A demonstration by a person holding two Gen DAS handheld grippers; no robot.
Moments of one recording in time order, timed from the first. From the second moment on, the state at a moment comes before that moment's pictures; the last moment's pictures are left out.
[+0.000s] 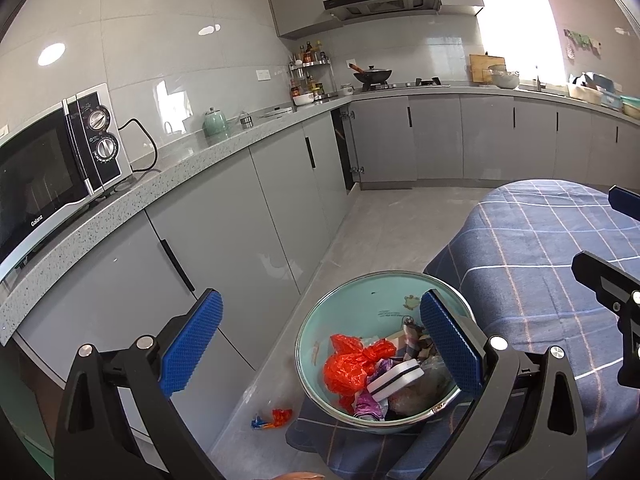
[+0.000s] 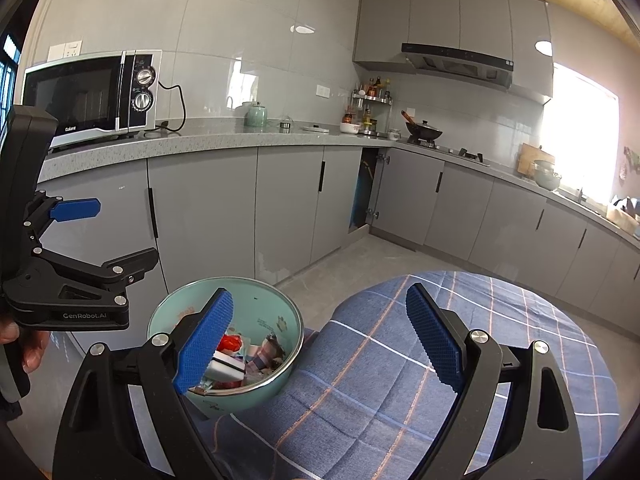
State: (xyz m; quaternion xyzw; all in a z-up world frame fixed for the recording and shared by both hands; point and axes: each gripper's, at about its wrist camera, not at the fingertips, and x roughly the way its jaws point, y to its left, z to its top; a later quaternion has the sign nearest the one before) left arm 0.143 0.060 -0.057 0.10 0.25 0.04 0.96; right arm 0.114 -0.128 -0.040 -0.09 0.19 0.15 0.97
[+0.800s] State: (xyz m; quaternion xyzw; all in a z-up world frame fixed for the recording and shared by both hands) left arm 0.143 0.056 -0.060 0.11 0.25 0.05 0.96; right arm 0.112 -0.135 -0.040 -0.10 0.18 0.14 0.97
